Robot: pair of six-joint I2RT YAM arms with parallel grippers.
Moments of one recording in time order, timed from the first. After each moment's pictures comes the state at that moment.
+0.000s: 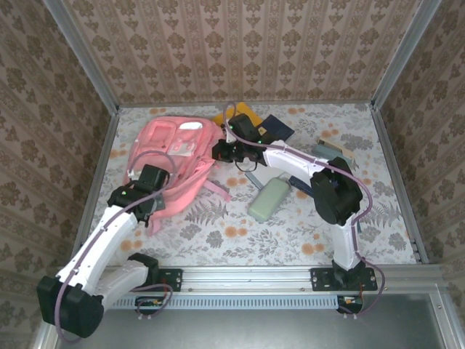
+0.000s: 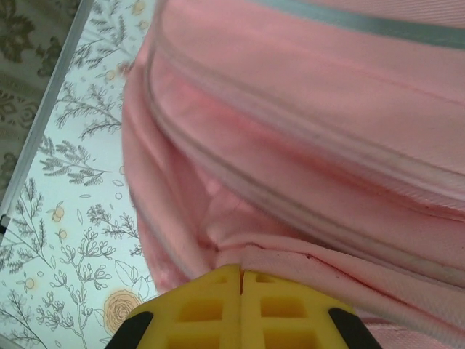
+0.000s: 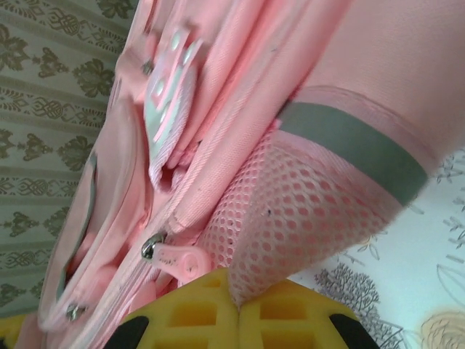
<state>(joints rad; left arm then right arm) -0.35 0.96 0.80 -1.02 -0.45 -0.55 0.64 2.03 1.60 -0.28 -0.37 0.69</state>
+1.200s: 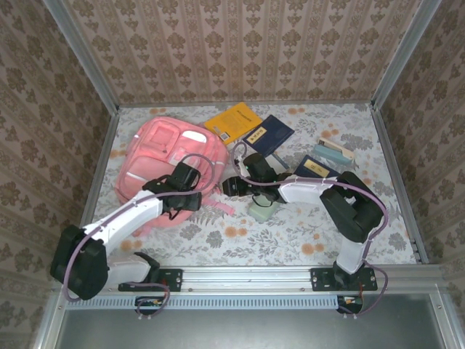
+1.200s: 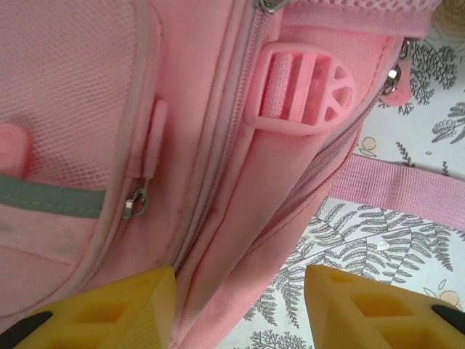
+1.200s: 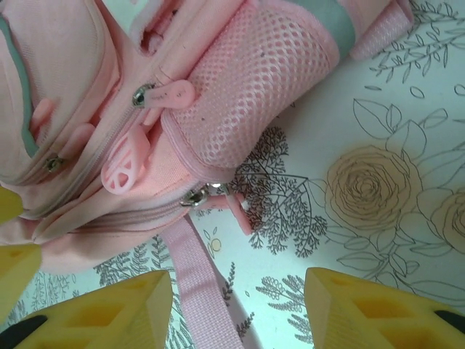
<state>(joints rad) -0.61 1.25 0.76 -0.67 -0.15 -0.33 0.70 1.80 0.98 0.12 -0.27 0.53</state>
